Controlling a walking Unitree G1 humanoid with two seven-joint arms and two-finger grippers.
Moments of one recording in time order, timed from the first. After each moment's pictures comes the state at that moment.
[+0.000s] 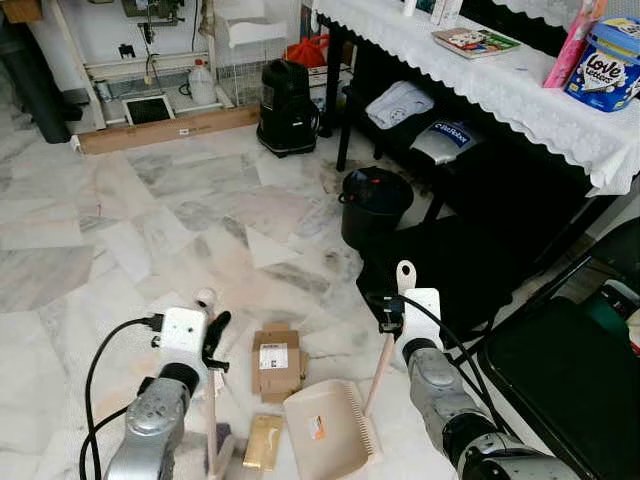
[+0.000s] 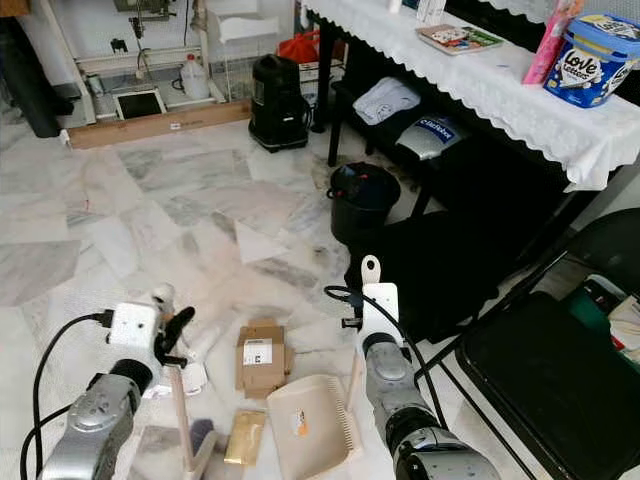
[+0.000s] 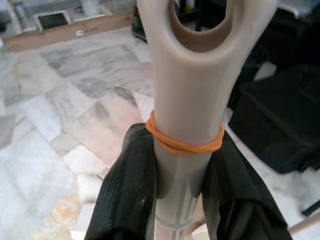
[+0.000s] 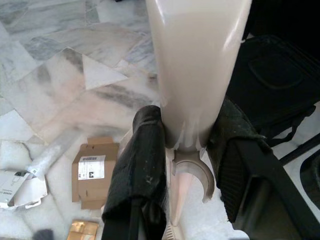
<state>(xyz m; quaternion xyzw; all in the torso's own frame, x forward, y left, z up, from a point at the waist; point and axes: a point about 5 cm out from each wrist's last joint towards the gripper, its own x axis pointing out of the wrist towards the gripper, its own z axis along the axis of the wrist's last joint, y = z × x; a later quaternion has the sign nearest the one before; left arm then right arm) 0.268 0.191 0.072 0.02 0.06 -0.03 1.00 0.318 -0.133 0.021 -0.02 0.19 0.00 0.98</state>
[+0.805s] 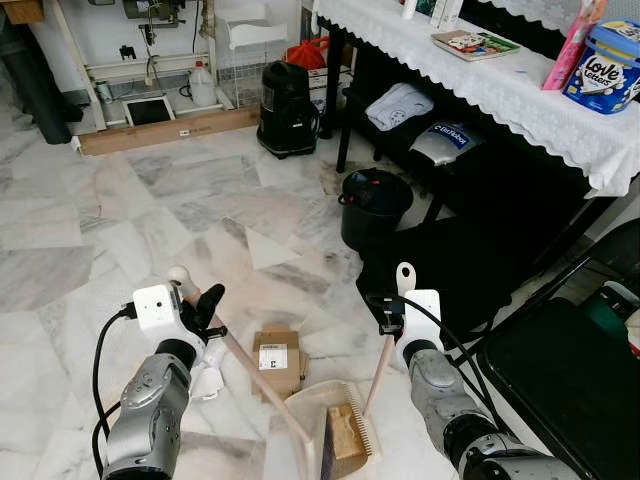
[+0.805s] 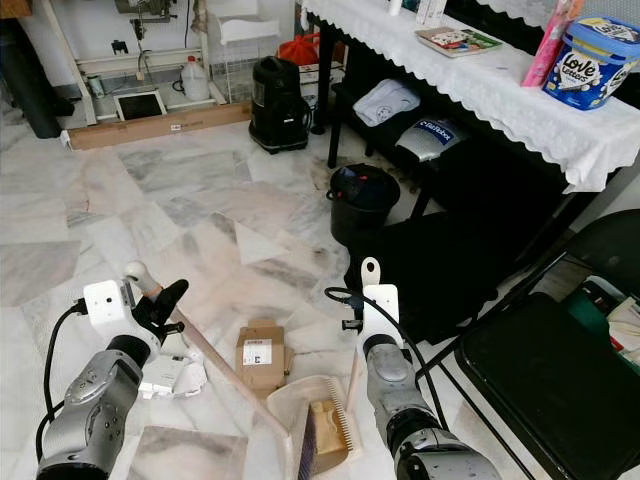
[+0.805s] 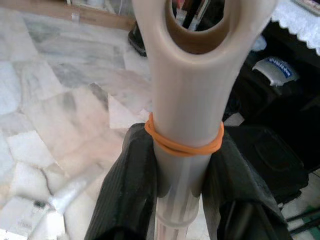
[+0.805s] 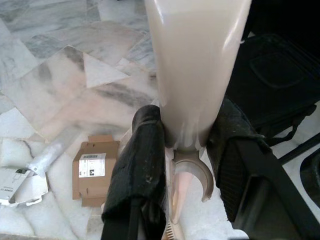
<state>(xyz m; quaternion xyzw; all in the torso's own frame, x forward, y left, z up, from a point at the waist) 0.287 0.194 0.091 -0.14 0.03 -0.01 0.99 0.317 -0.134 0.020 -0.02 0.19 0.01 0.98</state>
